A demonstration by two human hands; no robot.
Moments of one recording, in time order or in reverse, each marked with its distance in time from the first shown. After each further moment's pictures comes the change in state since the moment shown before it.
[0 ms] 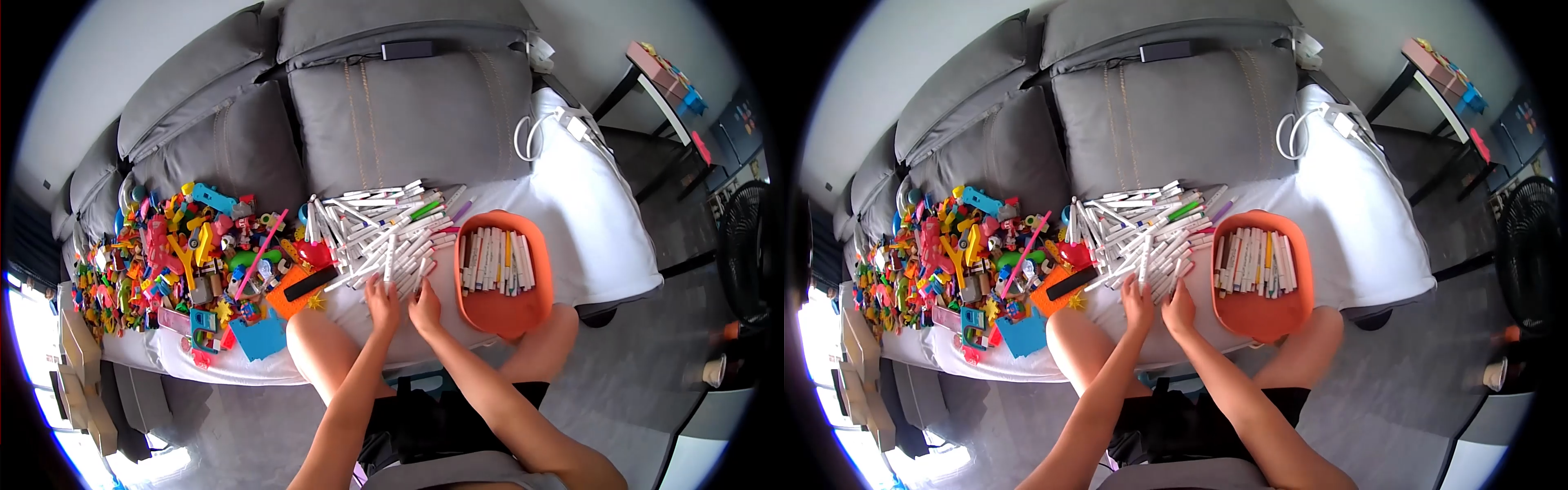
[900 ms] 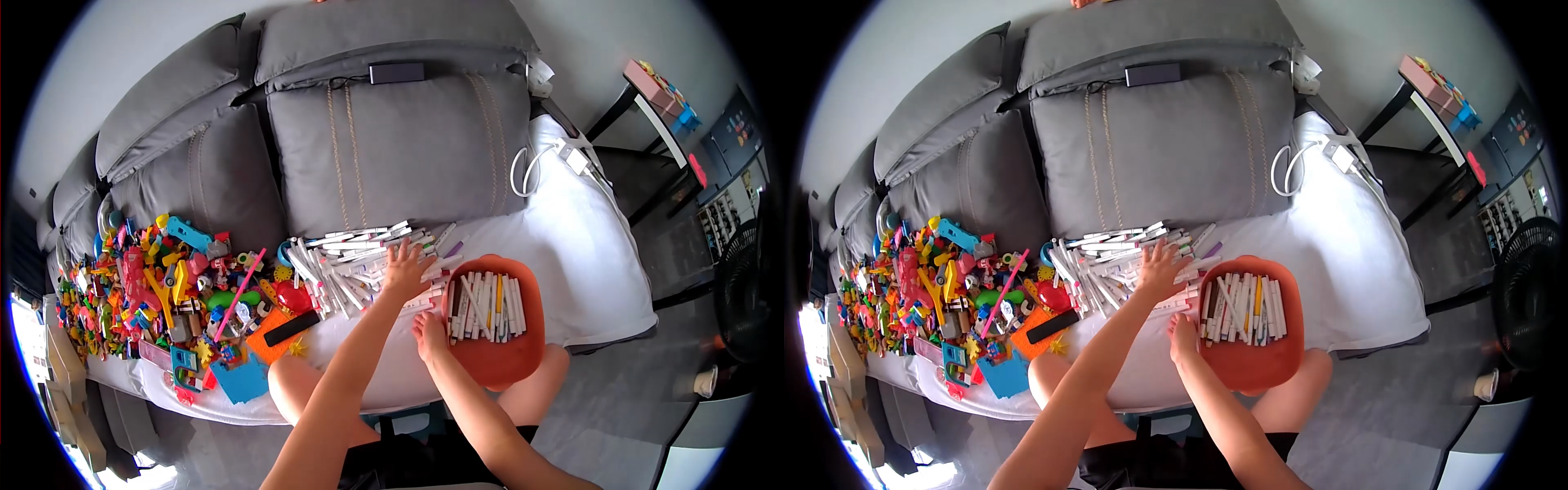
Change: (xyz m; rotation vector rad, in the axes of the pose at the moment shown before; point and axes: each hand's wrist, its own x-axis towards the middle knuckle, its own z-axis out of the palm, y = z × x) left_hand 0.158 0.076 0.083 0.594 -0.689 0.603; right_hand 0.065 0.016 -0.017 1.046 -0.086 1.021
